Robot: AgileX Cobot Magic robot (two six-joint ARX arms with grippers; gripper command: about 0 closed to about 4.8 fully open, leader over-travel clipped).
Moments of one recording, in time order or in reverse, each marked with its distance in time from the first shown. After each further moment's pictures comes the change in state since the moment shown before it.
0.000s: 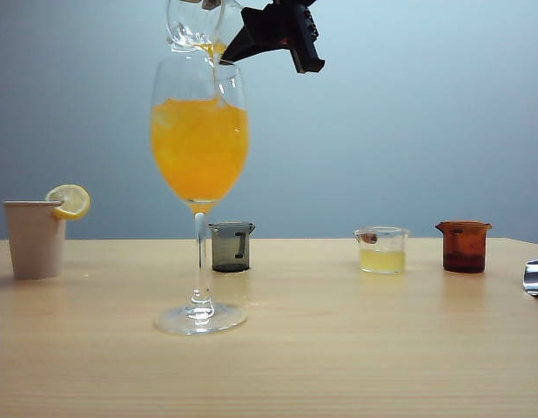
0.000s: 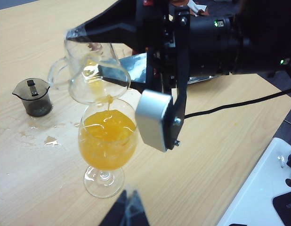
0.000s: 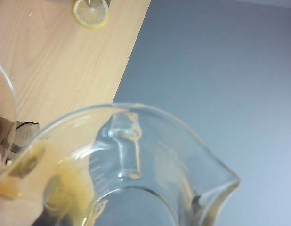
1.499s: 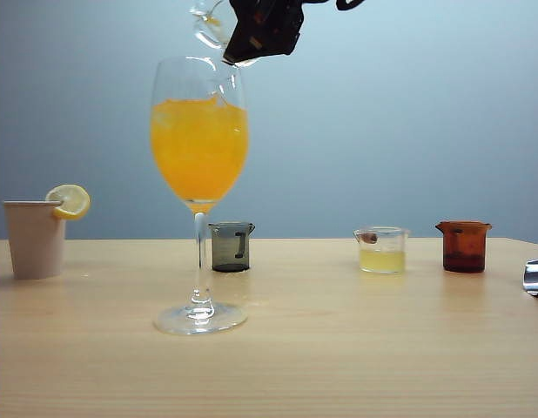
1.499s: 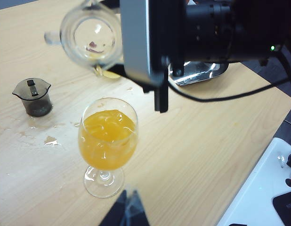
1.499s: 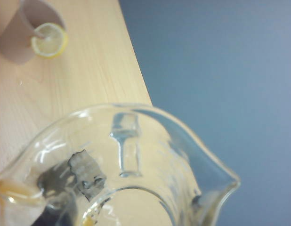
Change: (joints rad) left arm 0.000 0.001 0.000 0.000 0.000 0.000; right arm -0.060 -0.001 0.000 0.014 -0.002 0.797
